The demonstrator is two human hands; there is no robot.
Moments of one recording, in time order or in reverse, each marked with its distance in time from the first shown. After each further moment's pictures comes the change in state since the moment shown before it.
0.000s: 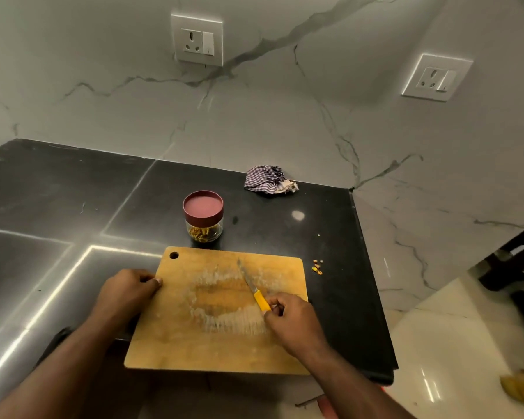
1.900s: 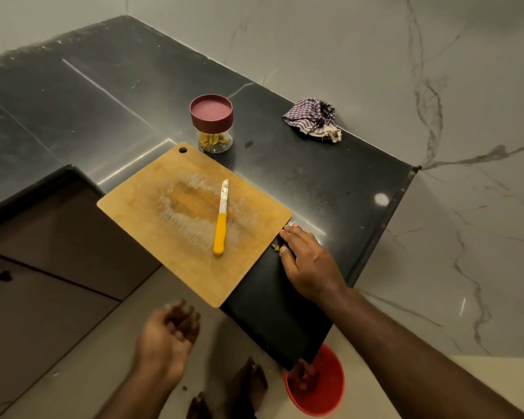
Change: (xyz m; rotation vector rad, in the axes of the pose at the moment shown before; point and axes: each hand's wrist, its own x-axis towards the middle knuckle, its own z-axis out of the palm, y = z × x) left_hand -0.225 0.103 0.290 -1.605 0.538 -0.790; right_hand 0.103 0.154 -0.096 -0.201 -0.283 -0.724
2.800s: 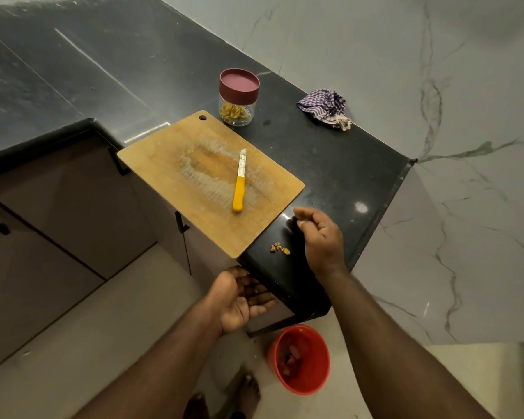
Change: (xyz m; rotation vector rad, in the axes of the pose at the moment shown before) left_hand 0.005 -0.041 0.012 0.278 -0.529 -0.380; right_hand -0.037 -0.052 0.020 0.508 0.256 0.305
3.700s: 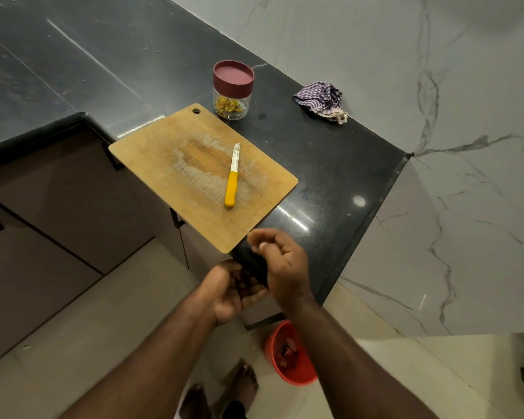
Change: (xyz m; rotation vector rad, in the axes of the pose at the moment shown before) left_hand -0.001 0.005 -0.002 0.029 0.045 0.055; right_hand -0.064 -0.023 0.036 0.267 -0.143 0.013
